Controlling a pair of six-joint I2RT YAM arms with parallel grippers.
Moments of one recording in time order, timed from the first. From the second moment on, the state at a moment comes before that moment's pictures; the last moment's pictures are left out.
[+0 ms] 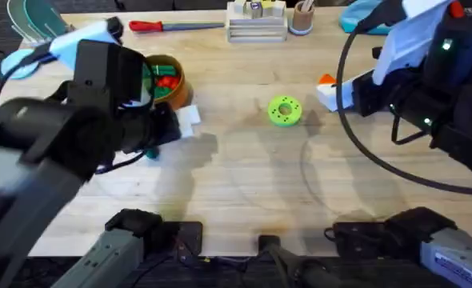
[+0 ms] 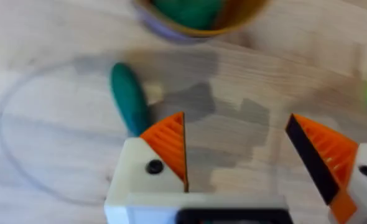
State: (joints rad) left arm -0.18 0.91 0.73 -0.90 -0.04 -0.47; right arm 0.32 0.90 0.64 -0.31 0.16 -0.24
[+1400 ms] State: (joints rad) left arm 0.08 1.36 1.03 -1.21 -0.06 -0.59; right arm 0.32 0.90 0.64 -0.31 0.16 -0.24
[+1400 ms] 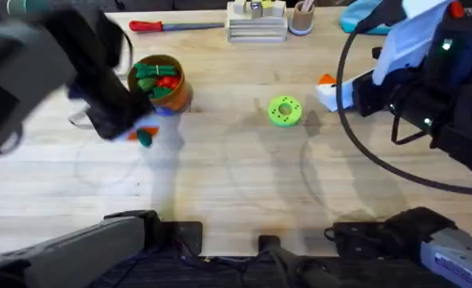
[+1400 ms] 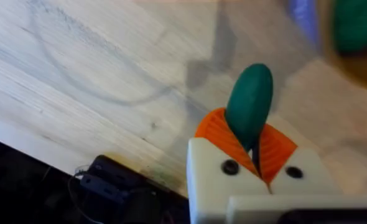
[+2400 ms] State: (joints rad) left arm 0.08 1.56 1.34 -1.05 0.07 -0.63; right arm 0.32 0.92 0.64 -0.32 0.16 -0.24
